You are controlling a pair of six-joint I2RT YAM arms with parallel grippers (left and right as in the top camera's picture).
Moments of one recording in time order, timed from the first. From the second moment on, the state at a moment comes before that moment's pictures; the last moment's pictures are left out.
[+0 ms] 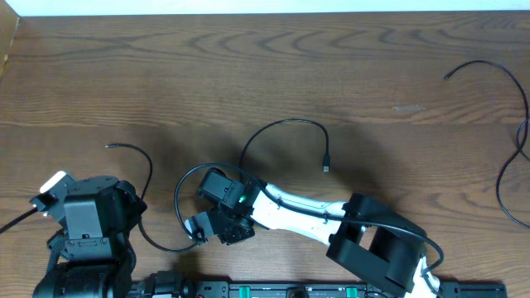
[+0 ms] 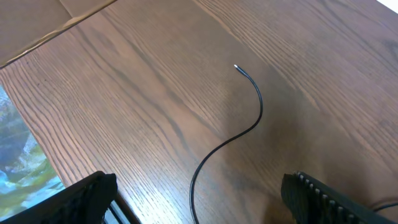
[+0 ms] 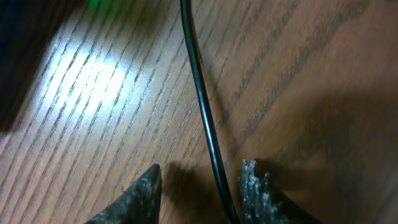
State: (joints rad) left arm 0.04 0.72 1.15 -1.35 -0.50 -0.61; right arm 1.12 2.06 1.34 -0.51 -0.32 -0.76
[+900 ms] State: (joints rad) left arm 0.05 0.72 1.15 -1.35 -0.50 -0.61; right arm 0.91 1.78 1.32 -0.34 0.40 -0.66
